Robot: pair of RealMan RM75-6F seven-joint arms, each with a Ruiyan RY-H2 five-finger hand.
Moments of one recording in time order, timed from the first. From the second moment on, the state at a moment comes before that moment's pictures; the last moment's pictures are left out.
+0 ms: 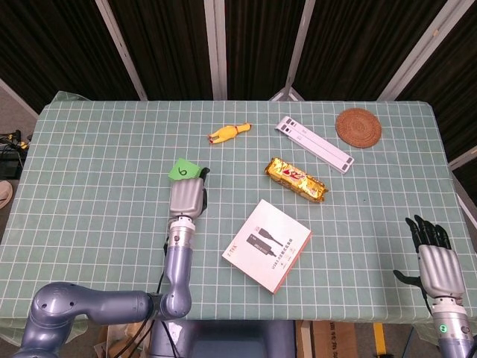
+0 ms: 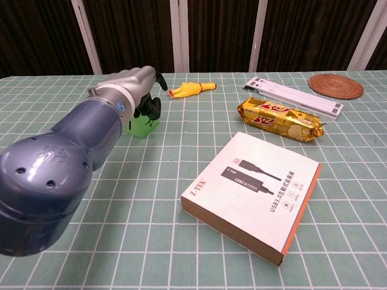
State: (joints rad) left arm -1.03 -1.96 -0.40 -1.39 0.57 1.40 0.80; right arm 0.11 -1.13 0.08 -1.73 -1.29 1.35 -0.19
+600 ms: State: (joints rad) left arm -0.83 -1.41 -0.20 -1.98 0.78 1.54 1.00; right arm 0.11 -1.14 0.08 -1.73 -1.28 1.36 -0.21
